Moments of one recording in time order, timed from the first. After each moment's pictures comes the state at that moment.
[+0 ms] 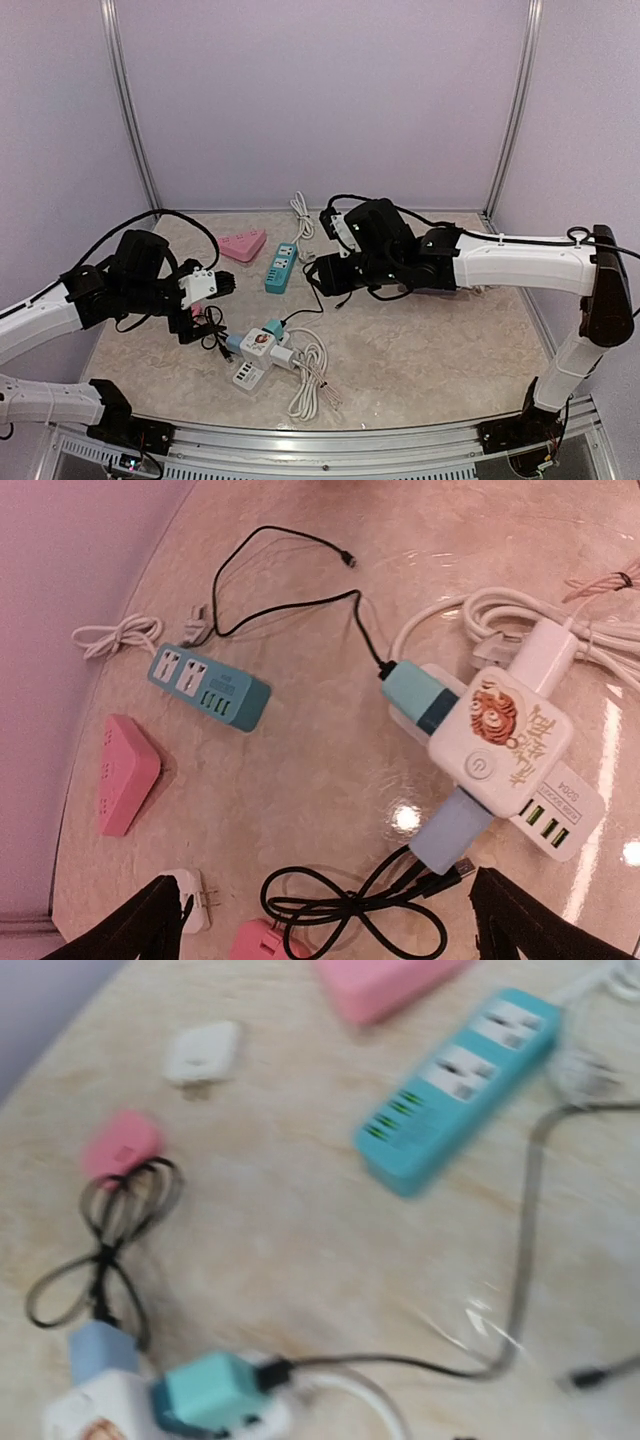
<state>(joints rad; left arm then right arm) -0.68 0.97 0.74 -0.53 0.15 0.79 1.01 1.68 1.31 -0.23 0.08 0.45</state>
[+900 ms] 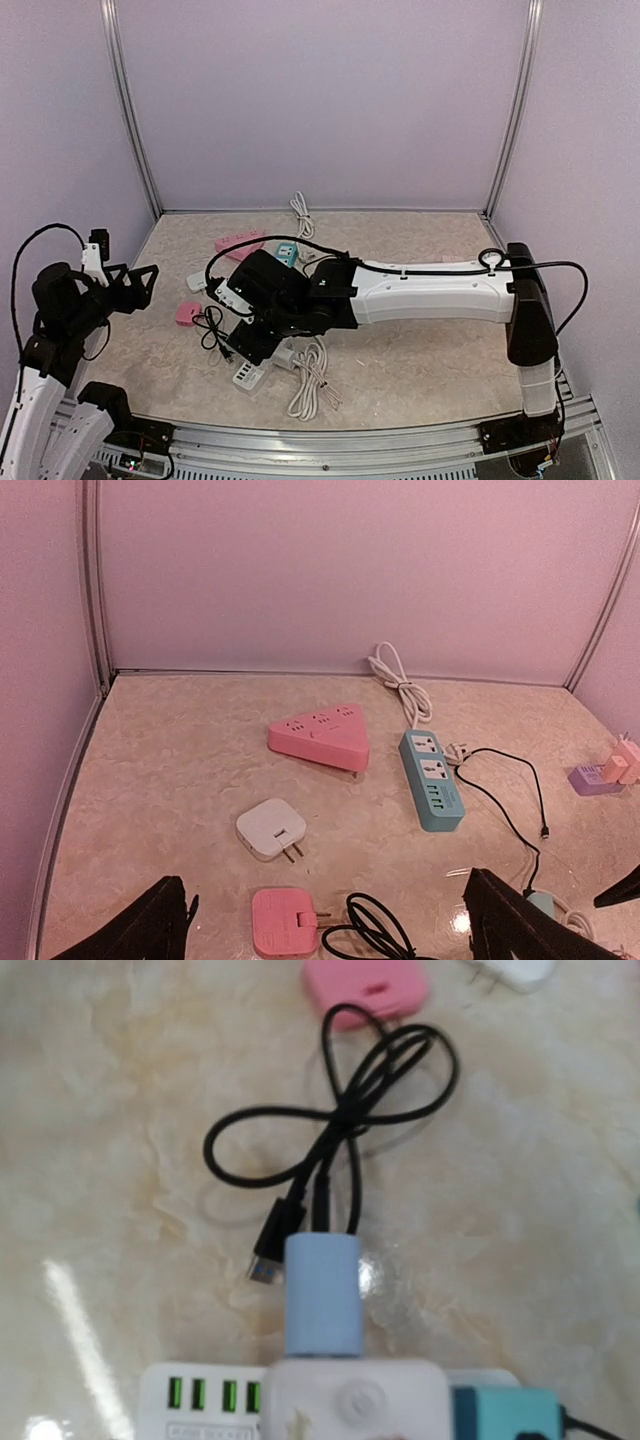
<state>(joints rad) -0.02 0.35 0.43 -0.29 0.23 -0.13 1.30 2.08 1.82 -0.55 0.18 0.08</state>
